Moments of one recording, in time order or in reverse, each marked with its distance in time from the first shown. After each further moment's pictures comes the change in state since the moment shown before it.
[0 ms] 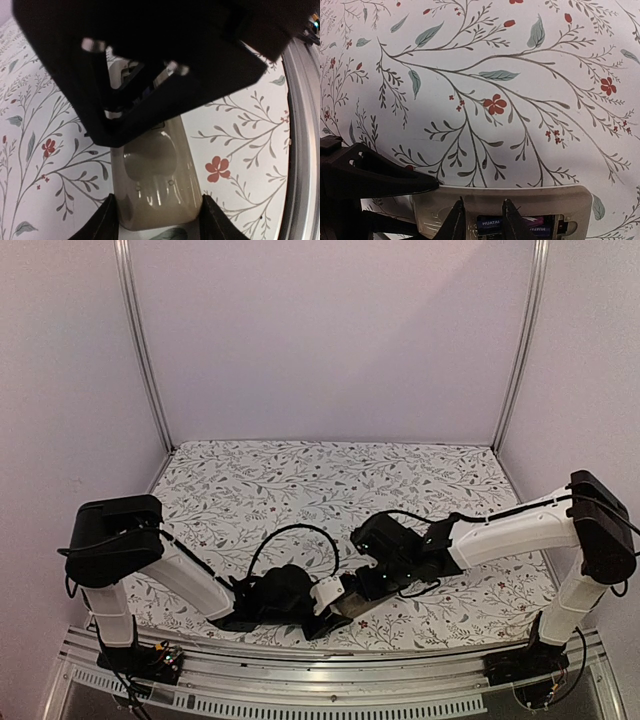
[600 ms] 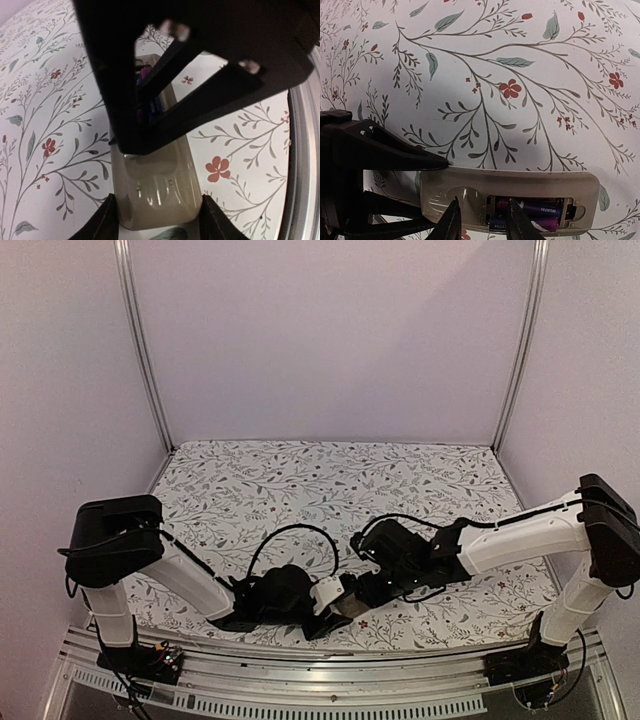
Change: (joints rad) left arm 0.003 0.000 -0.003 0.006 0.000 -0.005; right arm 0.021 -0.055 -0.065 0.050 0.001 -0.048
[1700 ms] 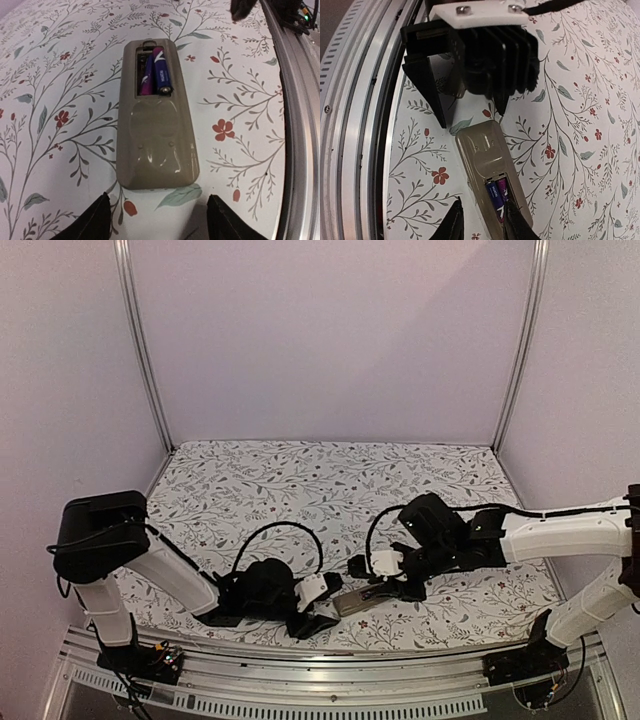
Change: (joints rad) left arm 0.068 -0.068 -0.094 0.014 0.105 0.035; right arm -0.126 -0.247 -0.082 -0.044 -0.345 -1.165
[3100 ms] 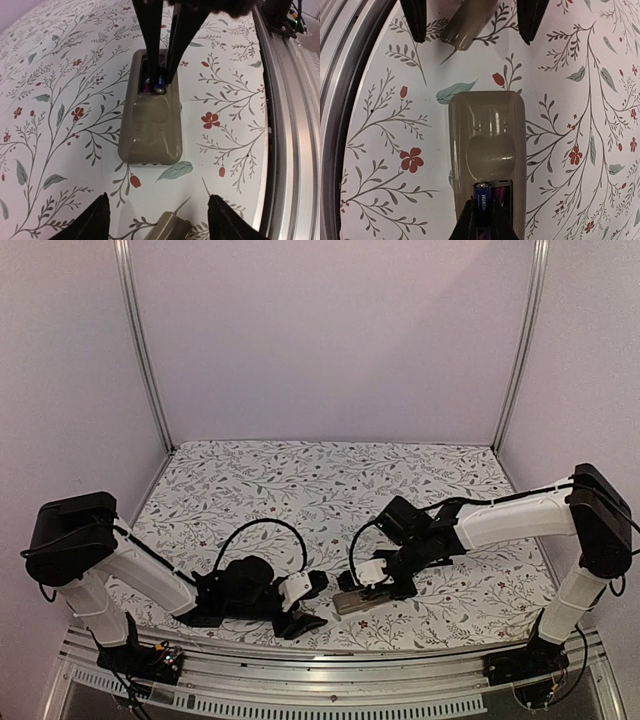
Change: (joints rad) left arm 0.005 -0.156 -0.109 -0.010 0.008 0.014; right arm -0.059 0.300 0.150 -0.105 -0.025 -0.294
